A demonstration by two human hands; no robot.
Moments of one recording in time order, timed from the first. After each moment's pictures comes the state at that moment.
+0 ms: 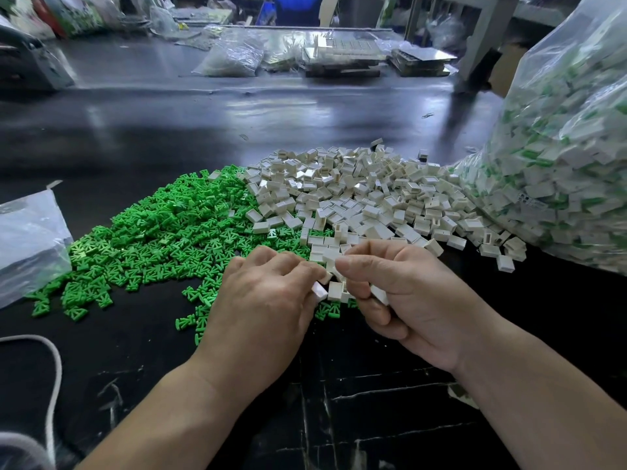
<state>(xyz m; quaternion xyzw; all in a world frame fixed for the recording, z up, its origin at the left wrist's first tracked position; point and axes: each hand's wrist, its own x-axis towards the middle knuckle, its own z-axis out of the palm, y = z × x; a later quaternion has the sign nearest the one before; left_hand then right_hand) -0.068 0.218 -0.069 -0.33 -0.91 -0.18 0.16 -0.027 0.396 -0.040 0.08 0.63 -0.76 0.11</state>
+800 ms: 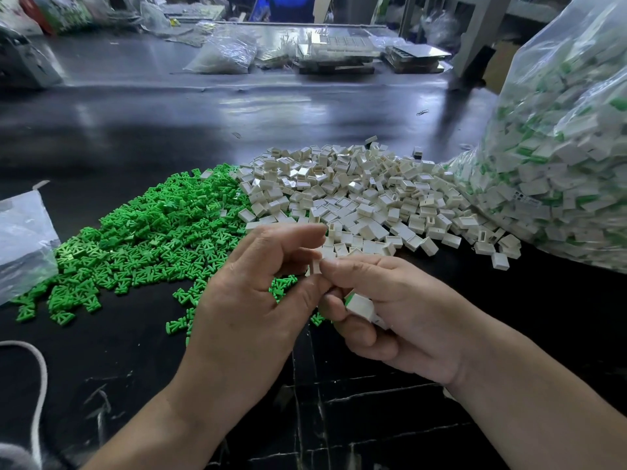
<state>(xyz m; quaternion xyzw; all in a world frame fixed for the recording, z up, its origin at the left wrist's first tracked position) -0.047 0.222 -0.047 -0.26 -0.79 -0.54 0.11 -0.021 0.388 -0.034 0.04 0.59 -0.78 0.21</state>
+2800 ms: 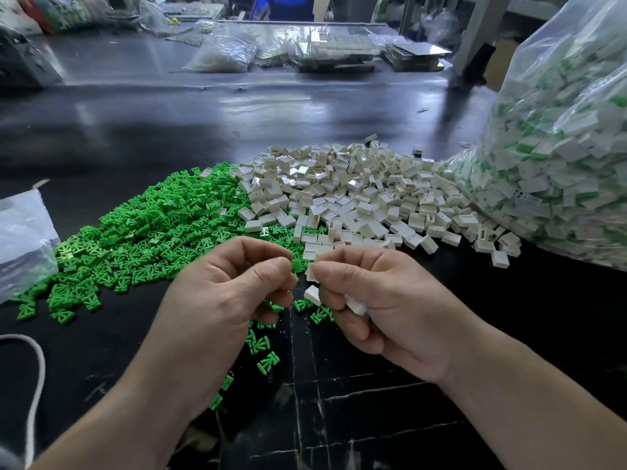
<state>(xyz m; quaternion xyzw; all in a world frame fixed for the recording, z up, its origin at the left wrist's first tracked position) -0.061 0.200 -0.052 -0.11 -0.69 -0.71 -0.11 -0.022 0.386 -0.044 0.02 0.62 -0.77 0.13</state>
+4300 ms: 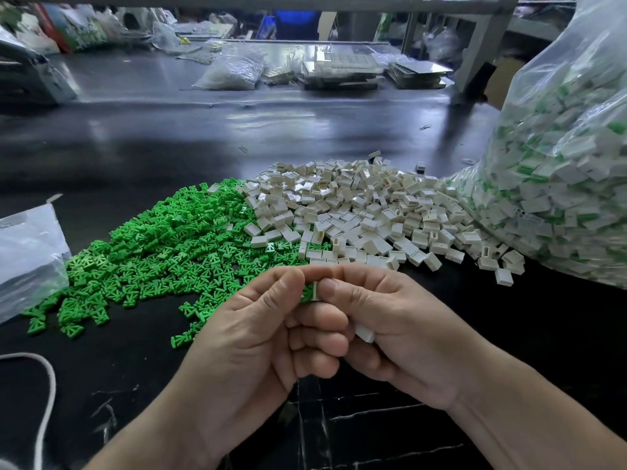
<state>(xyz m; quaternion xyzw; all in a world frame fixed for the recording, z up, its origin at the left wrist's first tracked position) -0.048 0.215 -0.044 -0.10 -0.40 -0.85 -0.33 -0.019 0.385 -0.041 -0.02 0.58 -0.79 0.18</state>
